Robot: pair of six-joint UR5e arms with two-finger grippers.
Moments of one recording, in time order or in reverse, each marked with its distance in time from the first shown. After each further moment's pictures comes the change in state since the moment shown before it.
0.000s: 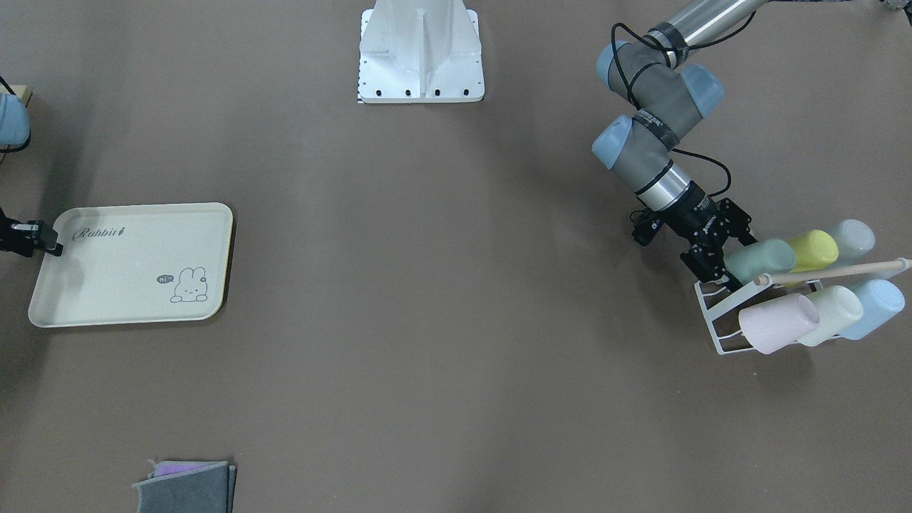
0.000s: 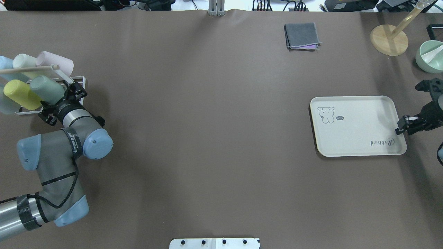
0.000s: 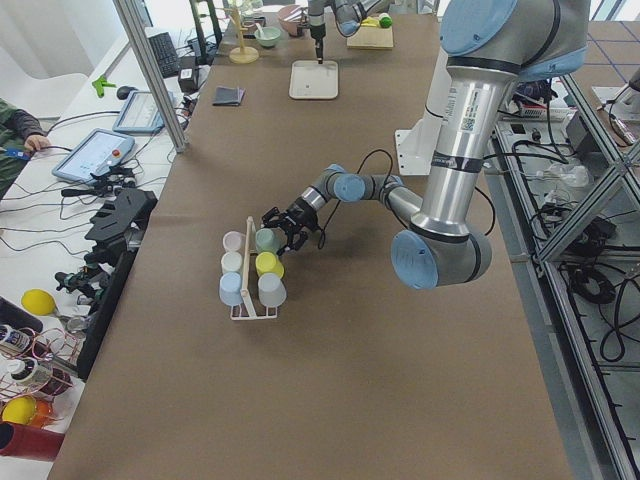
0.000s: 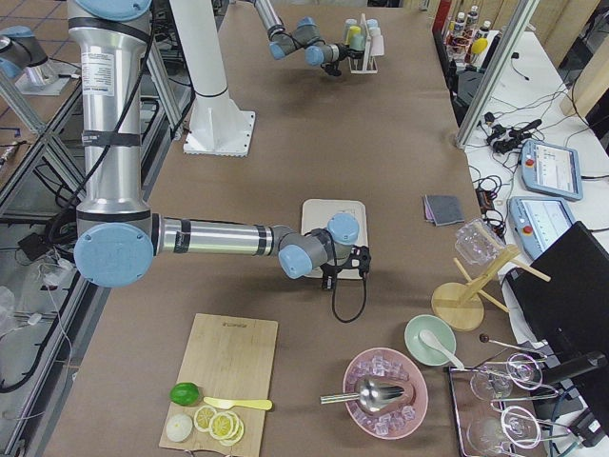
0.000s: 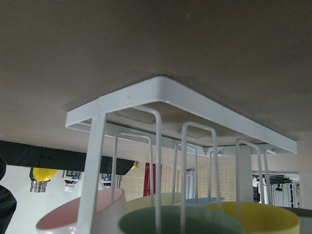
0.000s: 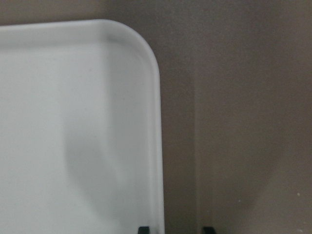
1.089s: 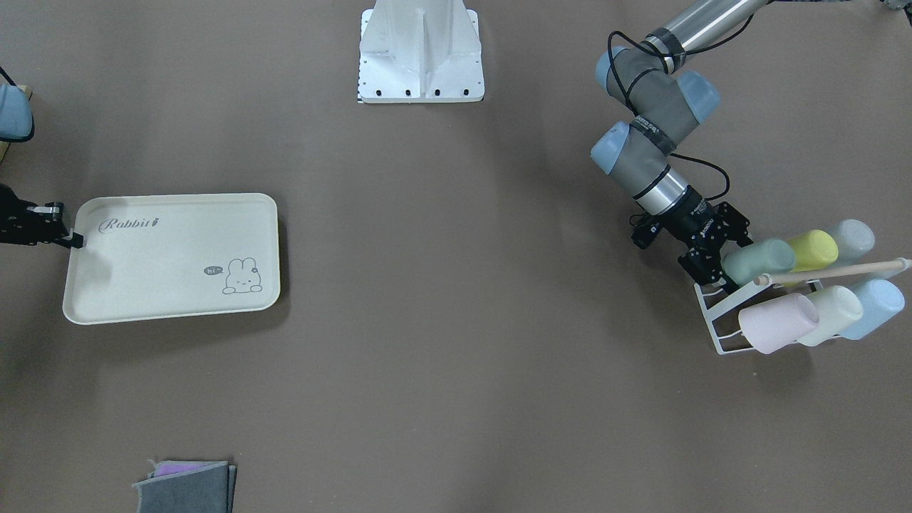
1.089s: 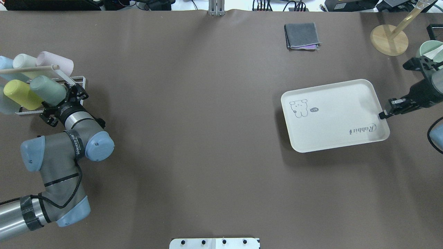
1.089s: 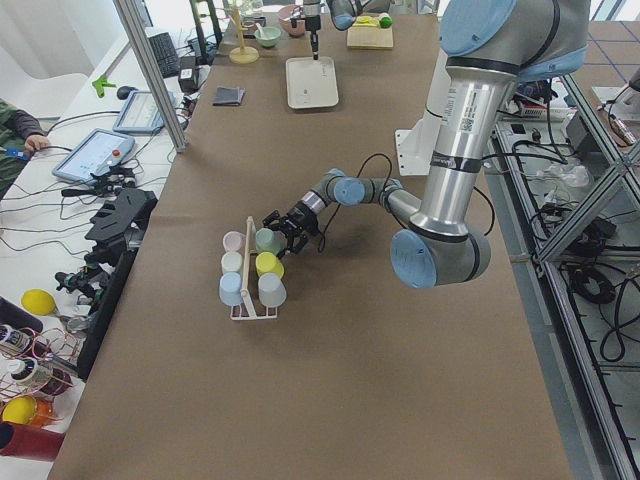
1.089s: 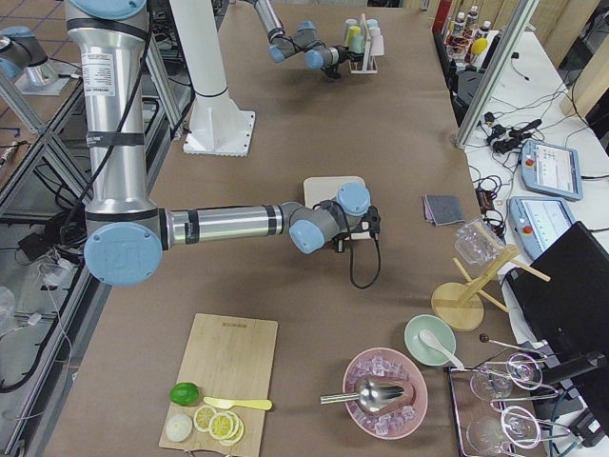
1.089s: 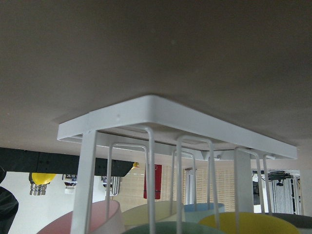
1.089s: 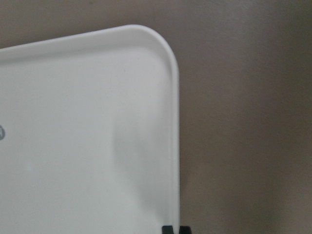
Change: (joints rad) left arm 0.011 -0.005 0.033 -0.006 0.021 -0.002; right arm 0.033 0.100 0.128 -0.013 0.190 0.024
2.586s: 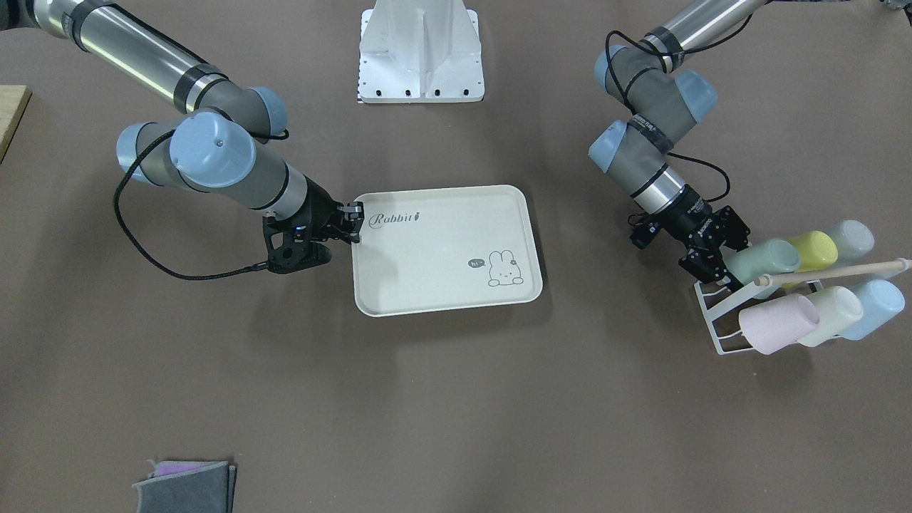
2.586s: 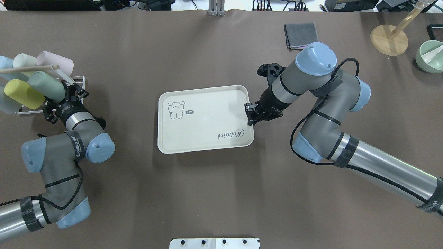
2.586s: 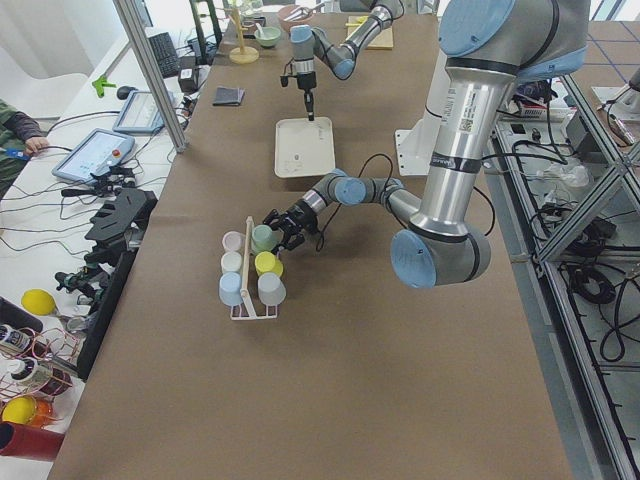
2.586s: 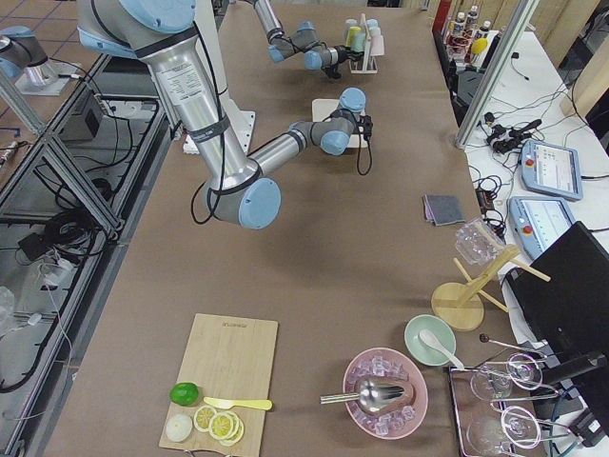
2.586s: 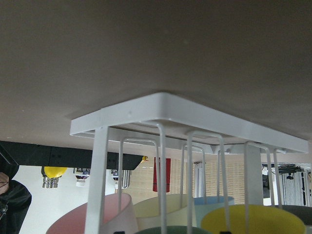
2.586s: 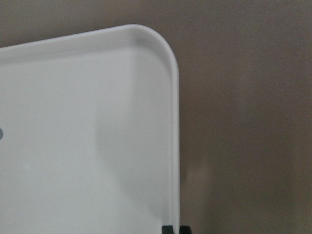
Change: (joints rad) left arm 0.004 0.001 -0.007 0.003 0.051 0.000; right arm -0.437 0.505 -0.121 0.010 -0.249 0.514
